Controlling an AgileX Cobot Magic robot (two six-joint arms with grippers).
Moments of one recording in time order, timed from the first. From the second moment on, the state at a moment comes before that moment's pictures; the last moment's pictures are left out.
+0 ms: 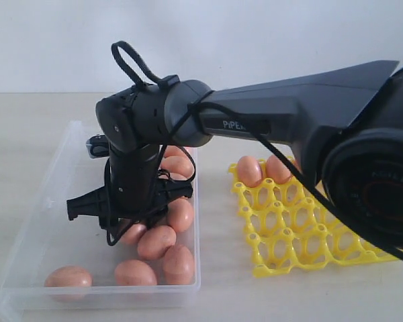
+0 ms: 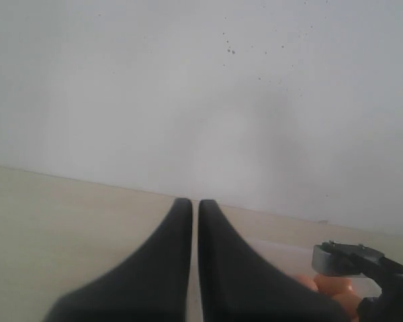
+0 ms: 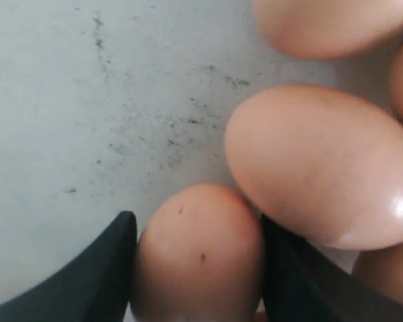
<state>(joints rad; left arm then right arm) 0.01 0.00 0.00 -0.39 0.02 0.19 0.91 2.31 -1.81 0.07 0.93 0.50</state>
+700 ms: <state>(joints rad) 0.01 0.00 0.00 -0.39 0.02 0.19 0.97 2.16 -1.48 -1.13 0.15 1.14</state>
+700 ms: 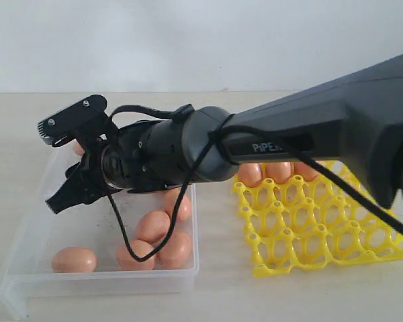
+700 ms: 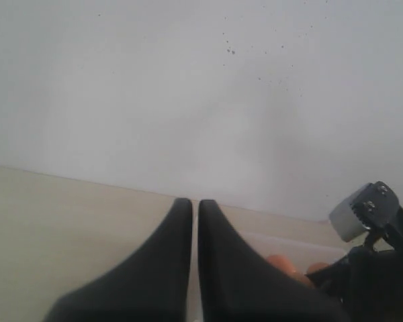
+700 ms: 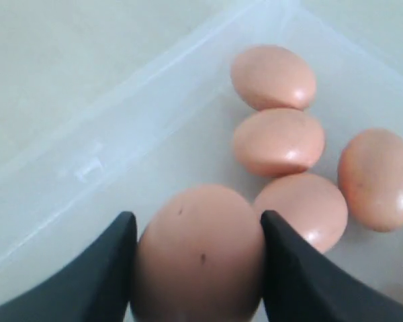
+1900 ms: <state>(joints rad) 0.01 0.00 0.00 -0.39 0.02 0.19 1.11 1.67 -0.87 -1.74 1.19 1.13</state>
